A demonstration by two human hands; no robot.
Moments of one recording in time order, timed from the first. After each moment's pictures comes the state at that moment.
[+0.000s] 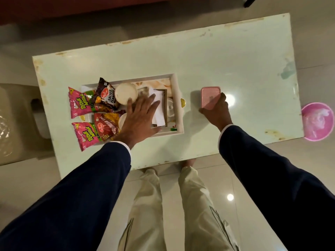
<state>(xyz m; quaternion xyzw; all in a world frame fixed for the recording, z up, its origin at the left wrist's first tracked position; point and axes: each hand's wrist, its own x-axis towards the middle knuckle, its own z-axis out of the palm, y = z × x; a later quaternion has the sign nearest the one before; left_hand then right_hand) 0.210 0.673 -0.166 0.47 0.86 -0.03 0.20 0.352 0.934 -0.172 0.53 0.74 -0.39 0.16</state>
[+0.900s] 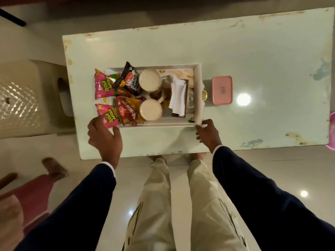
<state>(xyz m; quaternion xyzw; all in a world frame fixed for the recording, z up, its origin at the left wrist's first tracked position) 0.247 0.516 -0.145 -0.11 0.97 0.19 0.09 0.383 0.815 -0.194 0.54 0.62 -0.52 0.23</state>
